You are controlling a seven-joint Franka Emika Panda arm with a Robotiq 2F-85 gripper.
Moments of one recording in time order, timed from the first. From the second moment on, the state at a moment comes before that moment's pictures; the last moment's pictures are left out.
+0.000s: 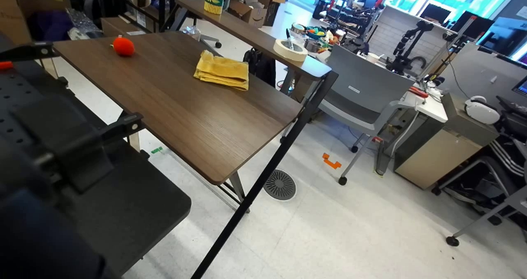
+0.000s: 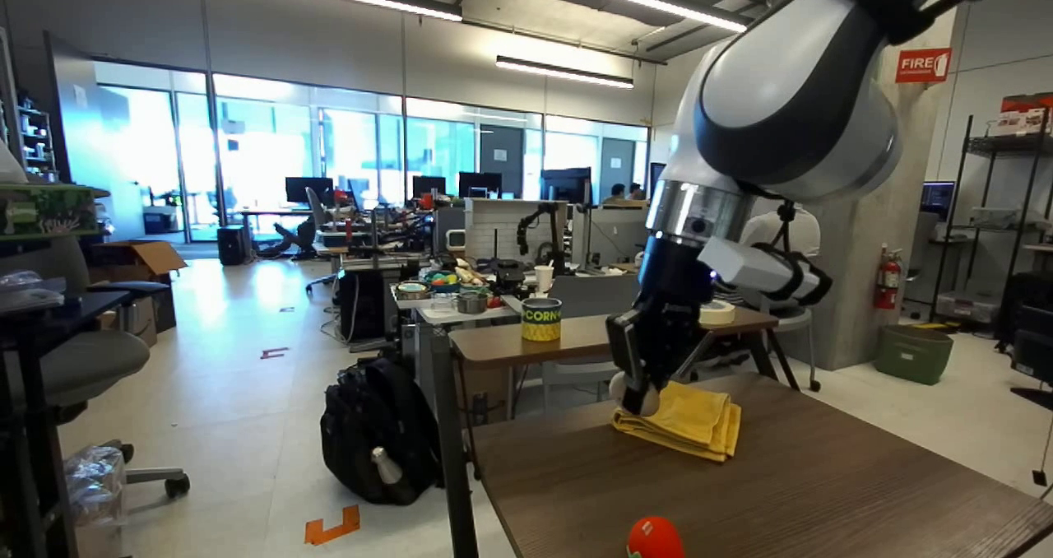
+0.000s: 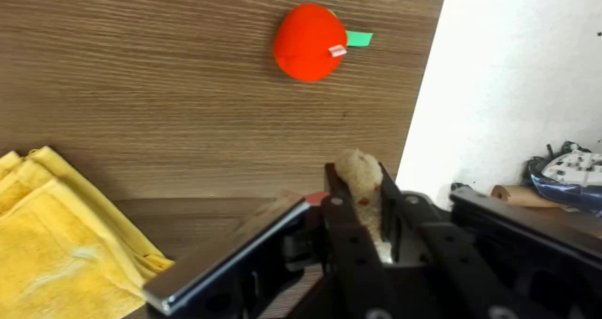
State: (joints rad) arm 0.18 0.59 0.20 -1.93 0.07 2.65 0.13
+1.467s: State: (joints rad) arm 0.58 0.92 -0.20 -1.63 -0.12 2.63 0.58
